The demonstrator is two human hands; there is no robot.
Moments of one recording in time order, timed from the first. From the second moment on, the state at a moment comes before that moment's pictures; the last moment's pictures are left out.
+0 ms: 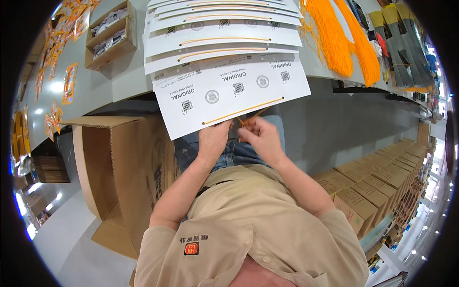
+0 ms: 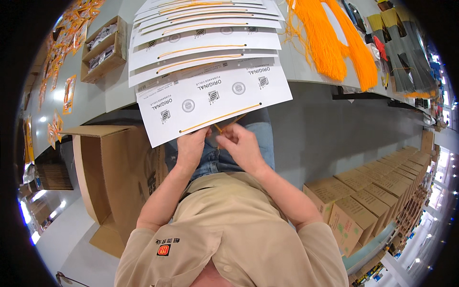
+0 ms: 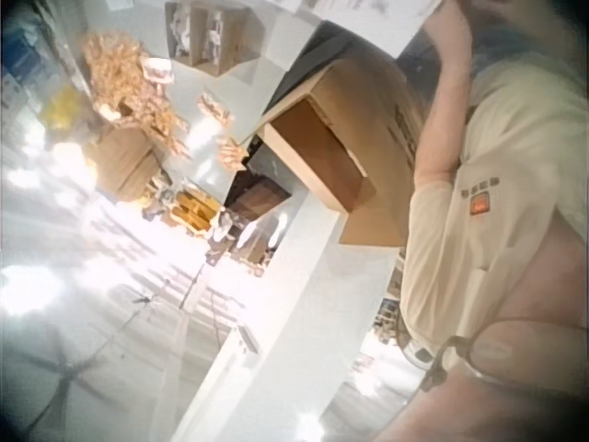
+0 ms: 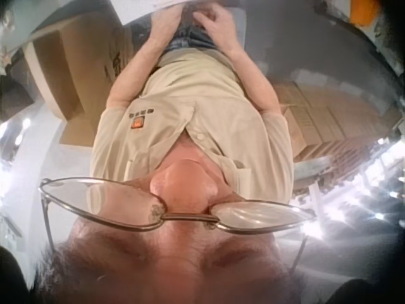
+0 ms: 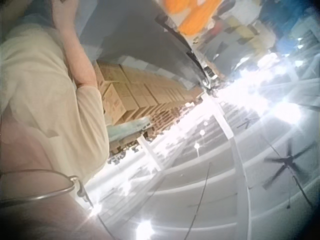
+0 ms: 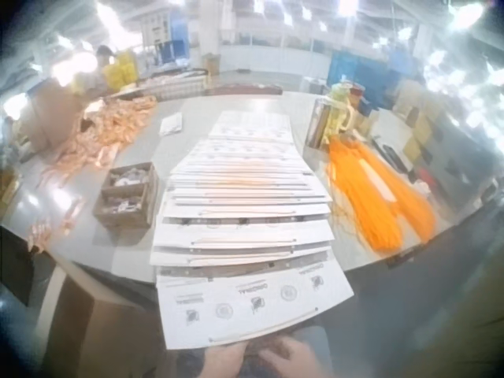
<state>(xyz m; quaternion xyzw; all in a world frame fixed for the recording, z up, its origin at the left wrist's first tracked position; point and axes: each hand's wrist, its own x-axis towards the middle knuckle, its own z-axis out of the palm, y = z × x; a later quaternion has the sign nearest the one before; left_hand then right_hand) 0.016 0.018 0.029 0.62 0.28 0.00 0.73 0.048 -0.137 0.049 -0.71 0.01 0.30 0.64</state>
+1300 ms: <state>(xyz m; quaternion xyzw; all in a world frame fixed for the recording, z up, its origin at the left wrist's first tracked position) 0.104 0.070 0.114 0.83 0.06 0.08 0.55 0.270 -0.226 0.069 -0.91 -0.24 -0.08 0.32</state>
